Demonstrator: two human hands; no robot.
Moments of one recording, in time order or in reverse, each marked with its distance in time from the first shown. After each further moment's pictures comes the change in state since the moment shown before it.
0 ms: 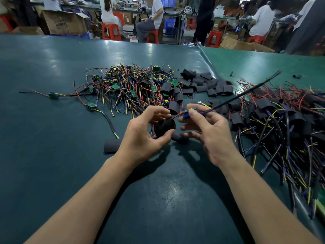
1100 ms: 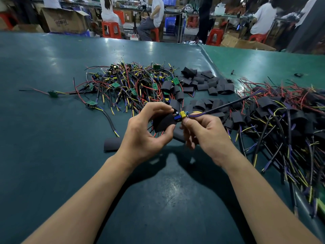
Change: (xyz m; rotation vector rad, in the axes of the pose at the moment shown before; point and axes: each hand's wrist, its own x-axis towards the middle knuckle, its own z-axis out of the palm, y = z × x) left_hand 0.000 0.001 0.004 -0.114 0.041 0.073; right_hand -0.004 0.004 -0.001 -0.366 -0.139 -0.056
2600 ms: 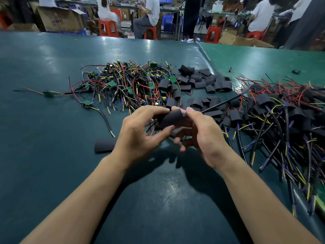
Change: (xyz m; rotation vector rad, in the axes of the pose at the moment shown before) left_hand 0.002 0.008 -0.006 0.306 -0.031 0.086; right_hand -0.007 -0.014 0.009 0.308 -0.117 0.149
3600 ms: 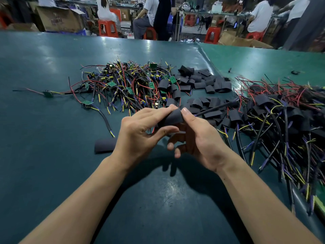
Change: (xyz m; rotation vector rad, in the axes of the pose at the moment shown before) left_hand 0.001 0.005 0.001 -0.052 0.038 0.049; right_hand -0.002 0.003 -0.001 0.138 -0.207 0.078
